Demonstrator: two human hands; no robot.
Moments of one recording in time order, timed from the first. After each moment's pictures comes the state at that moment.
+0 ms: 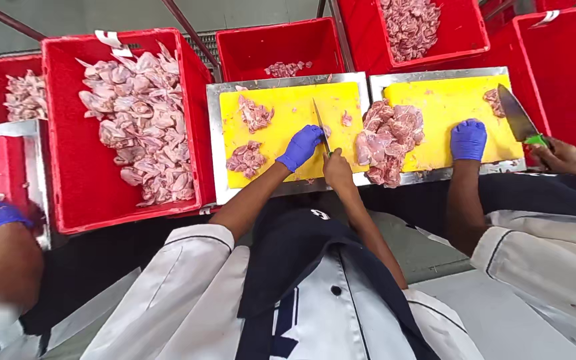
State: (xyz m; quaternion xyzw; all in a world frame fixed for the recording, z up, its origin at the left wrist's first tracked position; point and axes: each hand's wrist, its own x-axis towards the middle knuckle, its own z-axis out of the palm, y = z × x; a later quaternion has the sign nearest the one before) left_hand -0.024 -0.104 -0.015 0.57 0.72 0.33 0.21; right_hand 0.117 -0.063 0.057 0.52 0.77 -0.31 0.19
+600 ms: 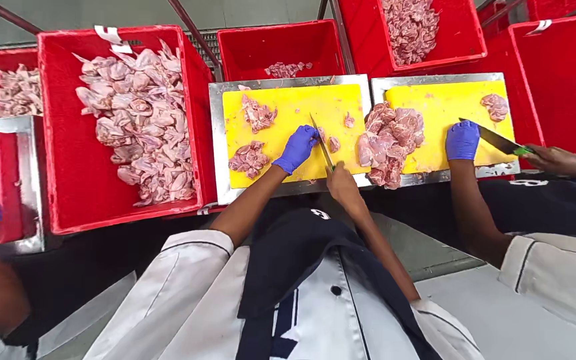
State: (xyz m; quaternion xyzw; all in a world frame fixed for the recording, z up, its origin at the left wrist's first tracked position) left_hand -0.034 -0.120 -0.014 0.51 0.75 0.35 0.25; right_hand 0.140 -0.081 0.062 0.50 0.78 -0.31 0.22
